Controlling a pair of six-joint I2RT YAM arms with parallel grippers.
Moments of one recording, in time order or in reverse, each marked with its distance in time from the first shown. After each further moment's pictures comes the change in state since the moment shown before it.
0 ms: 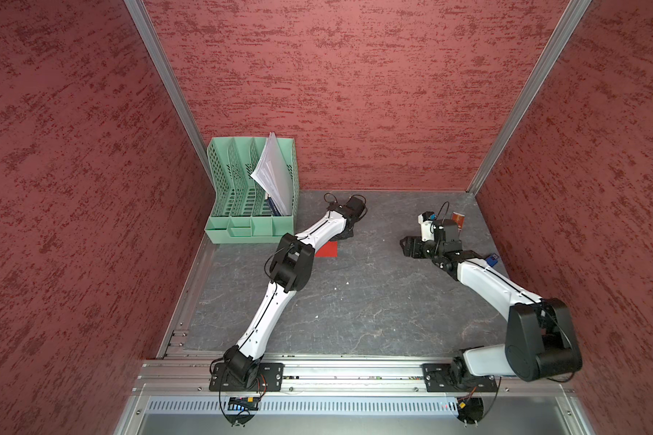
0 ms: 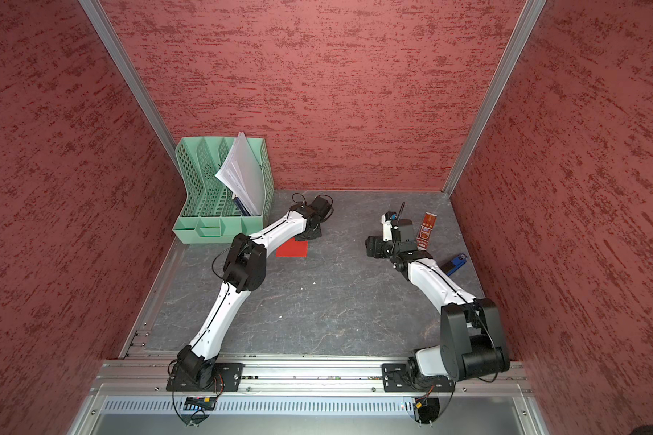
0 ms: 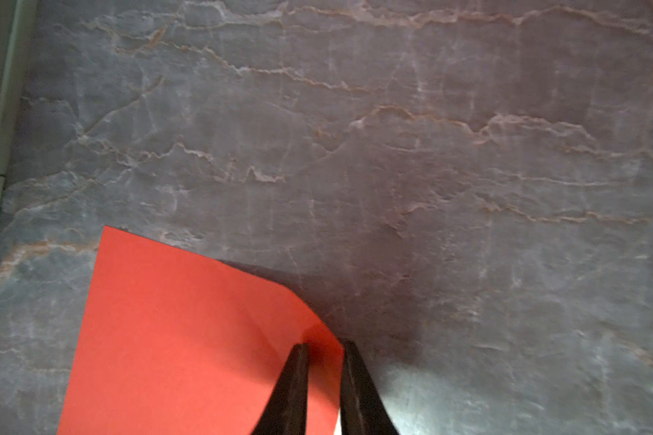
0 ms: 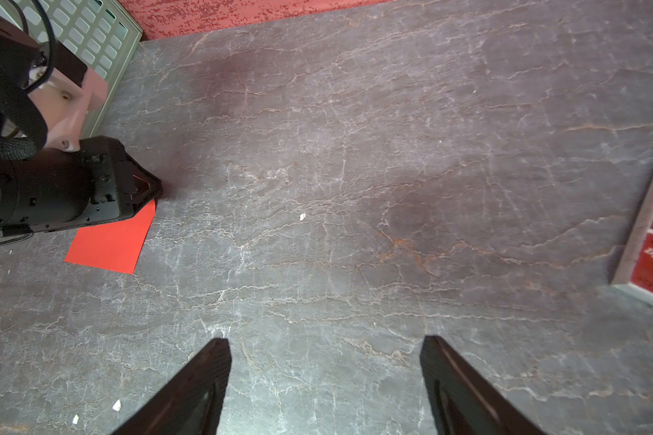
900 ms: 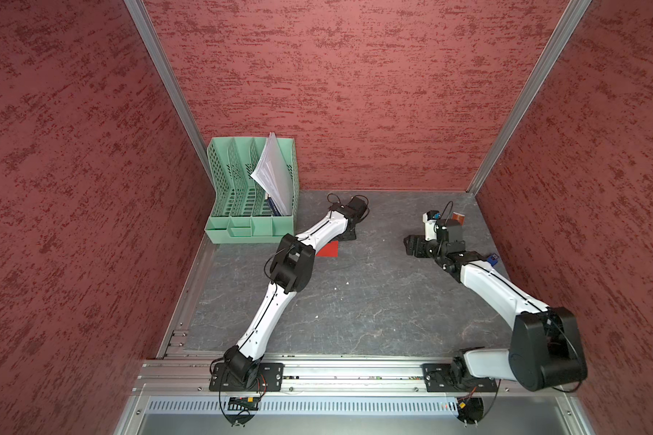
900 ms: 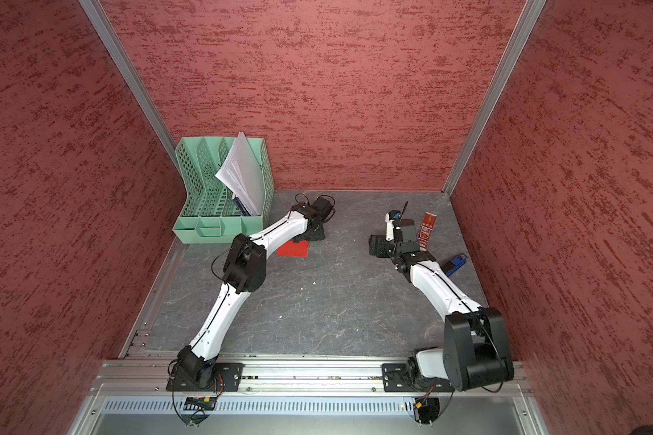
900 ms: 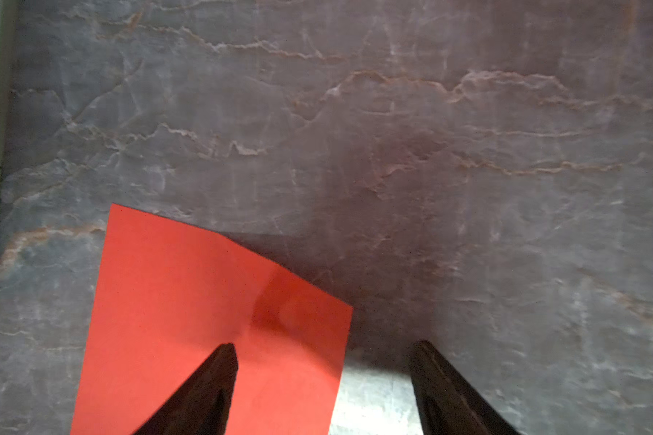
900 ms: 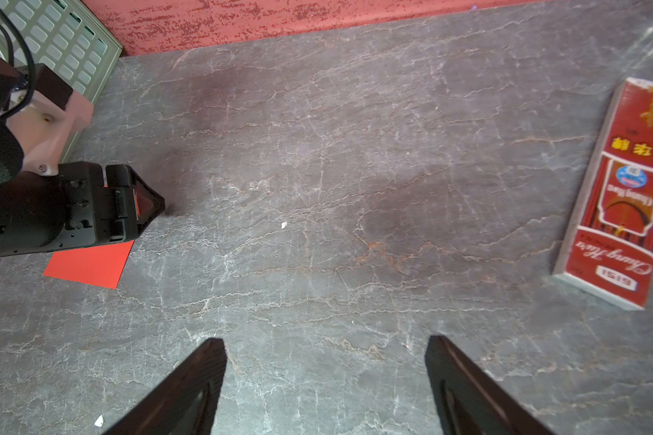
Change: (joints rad) left arm -0.013 -0.015 0.000 -0.036 0.019 0.034; right arm 0.000 -0.039 0.000 -0.023 0.071 0.000
